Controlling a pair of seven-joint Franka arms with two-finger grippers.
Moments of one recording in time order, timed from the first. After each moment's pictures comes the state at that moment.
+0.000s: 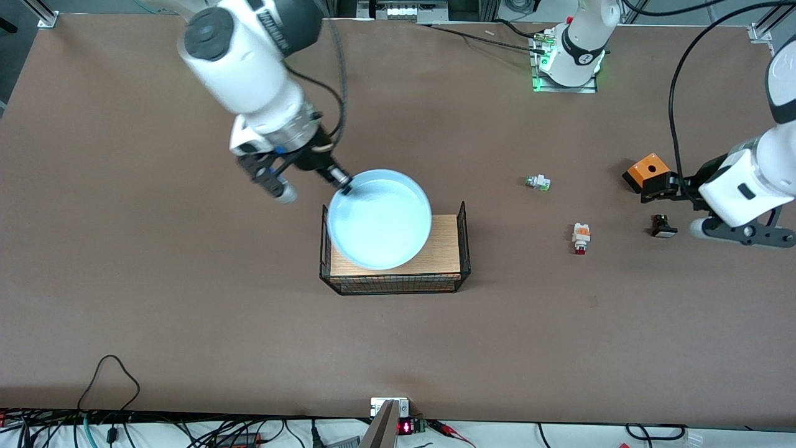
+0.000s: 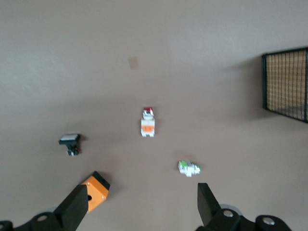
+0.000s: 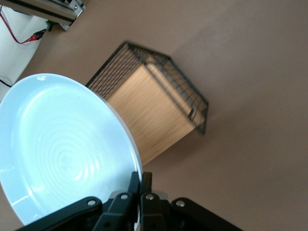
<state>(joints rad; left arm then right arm) 0.02 0.25 -0.09 -1.39 0.01 1.55 0.04 0.53 0.29 -0.02 -1.51 0.23 2.02 1.10</state>
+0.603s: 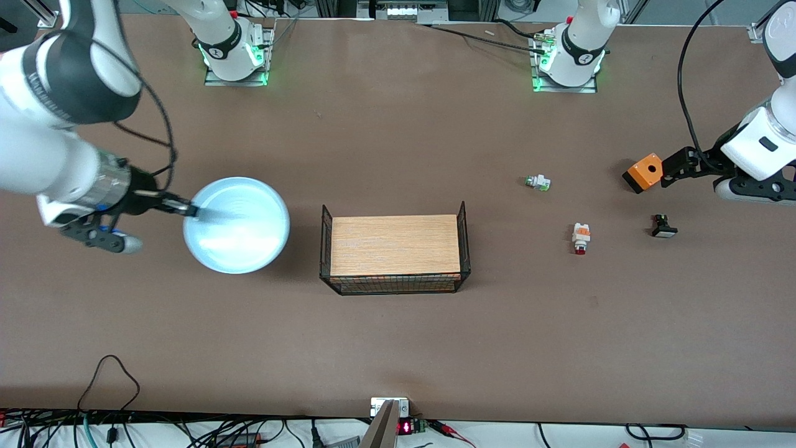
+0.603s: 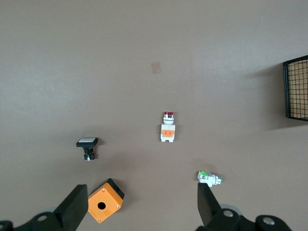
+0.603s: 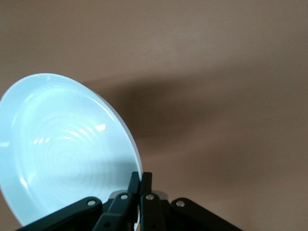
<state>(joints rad) -0.01 0.02 0.03 -1.74 0.00 1.76 0.10 0.13 0.31 -0.03 -1.48 0.16 1.68 0.32</state>
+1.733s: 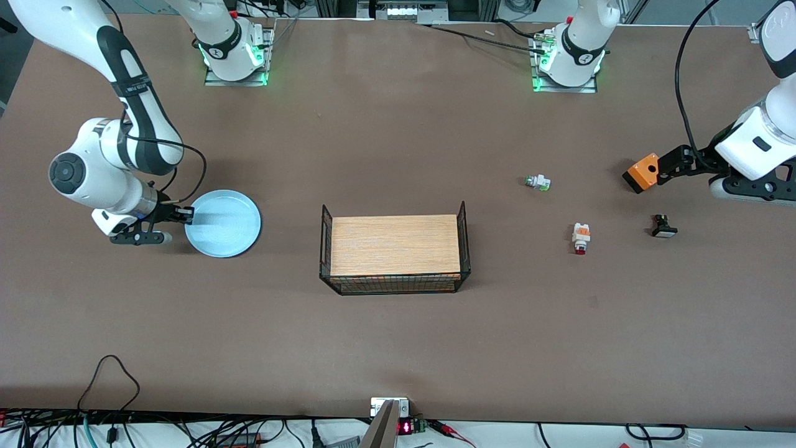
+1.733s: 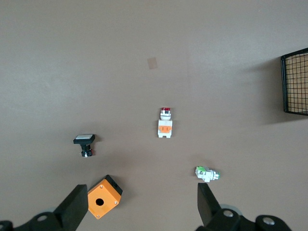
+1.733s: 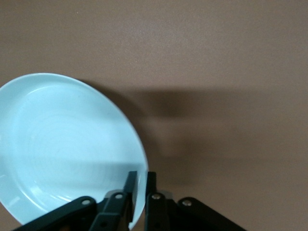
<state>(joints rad) -0.02 0.02 0.02 -1.74 0.00 1.75 0.10 -0.03 0.35 -0.03 -2.15 0.07 2.43 -0.11</state>
